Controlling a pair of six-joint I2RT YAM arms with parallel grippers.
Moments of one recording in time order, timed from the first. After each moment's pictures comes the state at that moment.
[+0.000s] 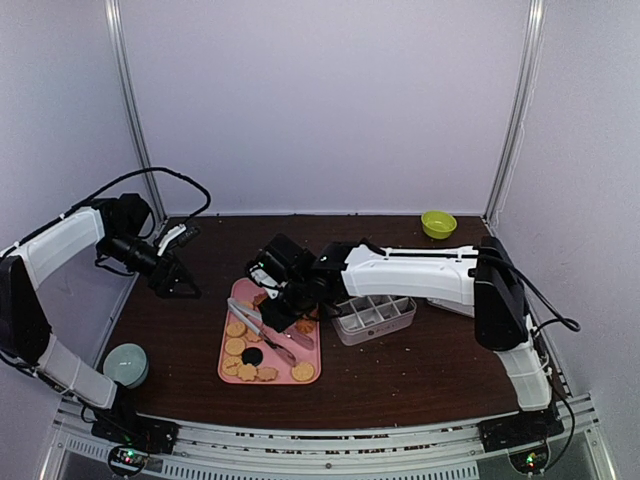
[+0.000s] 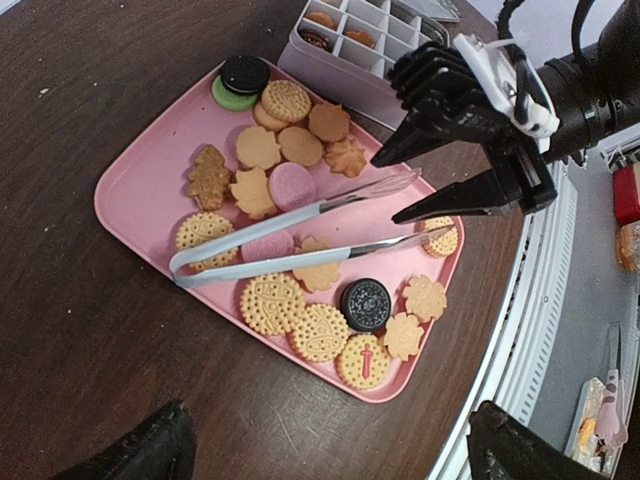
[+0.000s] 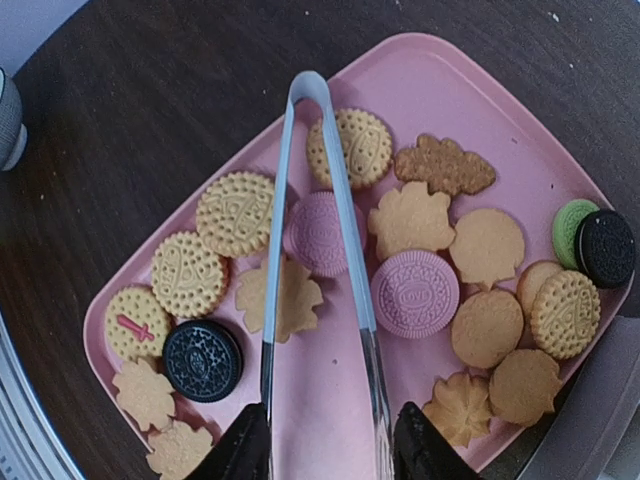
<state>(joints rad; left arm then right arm) -0.07 1.43 1.19 -1.13 0.76 0.72 1.10 2.24 1.94 -0.62 0.07 0.23</state>
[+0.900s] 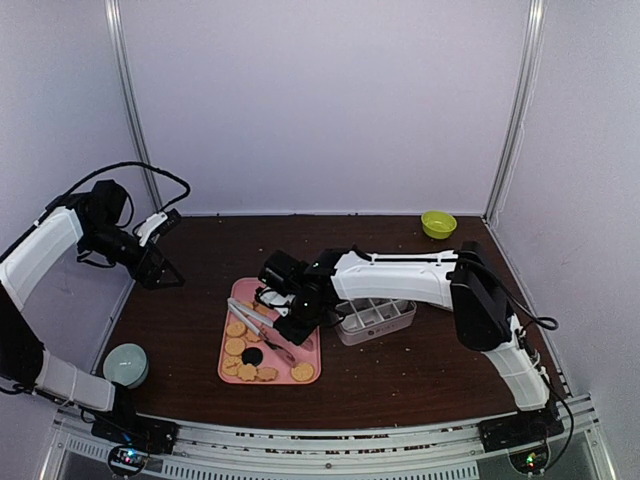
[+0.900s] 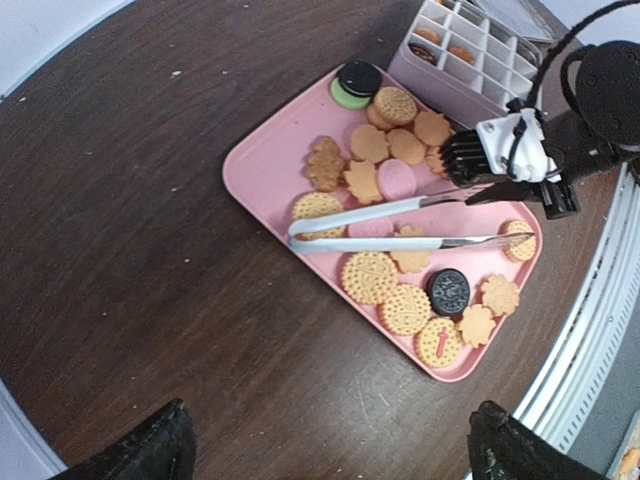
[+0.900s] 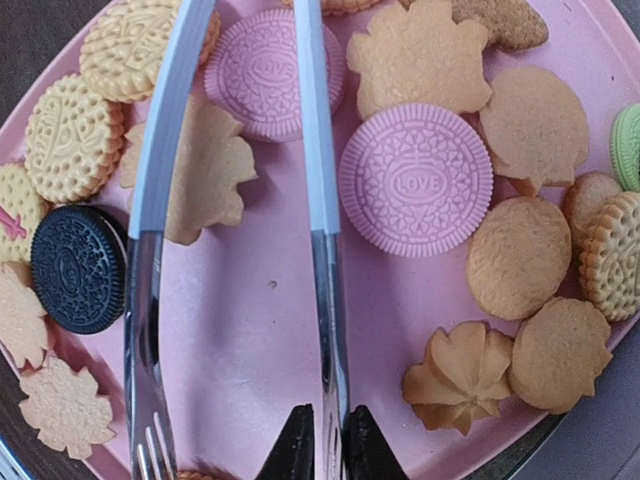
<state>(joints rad) 0.00 1.31 1.22 -1.11 0.59 0.64 1.08 2.34 1.99 -0.83 0.04 0.11</state>
